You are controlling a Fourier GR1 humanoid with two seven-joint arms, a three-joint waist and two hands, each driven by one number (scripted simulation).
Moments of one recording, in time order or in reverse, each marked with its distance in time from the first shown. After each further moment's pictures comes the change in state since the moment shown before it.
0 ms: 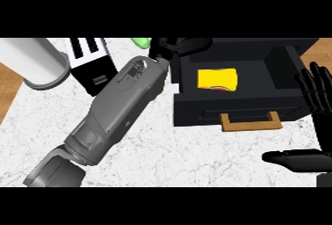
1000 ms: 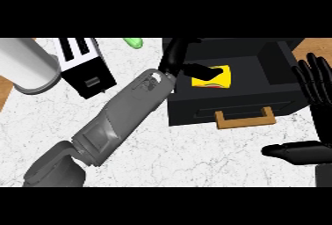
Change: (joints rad) left arm -0.035 0.000 -0.394 0.153 0.117 0.141 0.077; right arm -0.068 -0.017 -0.002 0.032 -0.023 0.020 0.014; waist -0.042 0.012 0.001
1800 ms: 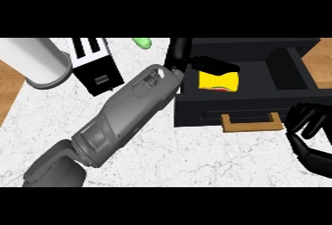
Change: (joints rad) left arm -0.011 0.001 0.061 -0.115 0.110 0.074 -0.127; right arm 0.068 -0.083 0.006 -0.100 -0.128 0.176 0.039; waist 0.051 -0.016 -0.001
